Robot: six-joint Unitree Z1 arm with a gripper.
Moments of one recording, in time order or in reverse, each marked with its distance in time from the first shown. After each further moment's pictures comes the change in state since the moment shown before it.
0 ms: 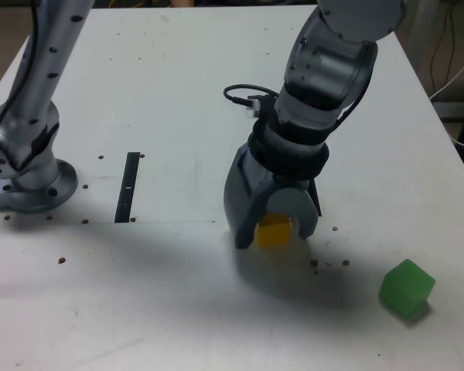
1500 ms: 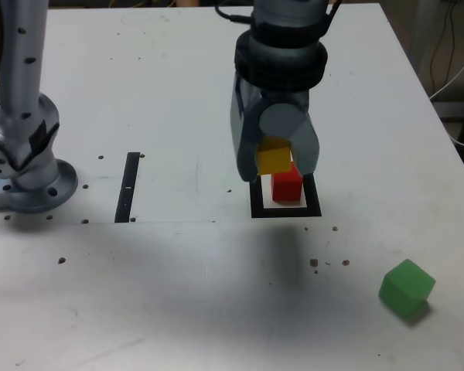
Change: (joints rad) arm 0.001 -0.195 -0.131 0.143 0.127 0.116
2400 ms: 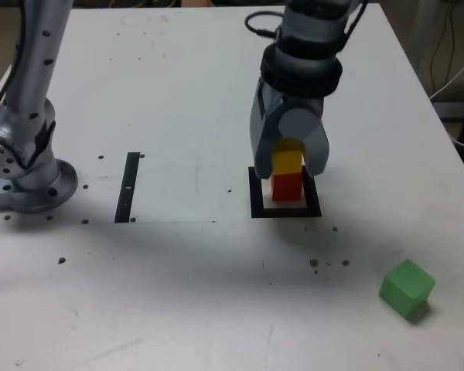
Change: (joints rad) arm 0.156 0.101 0.028 -0.073 -0.020 0.194
